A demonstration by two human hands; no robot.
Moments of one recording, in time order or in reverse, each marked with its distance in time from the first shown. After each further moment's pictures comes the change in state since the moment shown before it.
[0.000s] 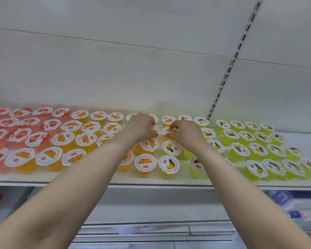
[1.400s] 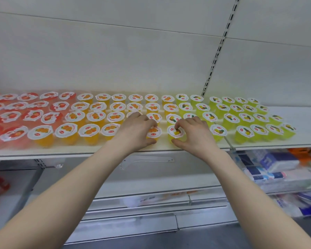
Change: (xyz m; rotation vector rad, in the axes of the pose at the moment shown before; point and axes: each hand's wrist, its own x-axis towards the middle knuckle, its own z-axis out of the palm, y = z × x) left_hand -0.126 -0.014 0.003 0.070 0.055 0.295; right_hand -0.129 -0.013 0.011 -0.116 0.162 -0.123
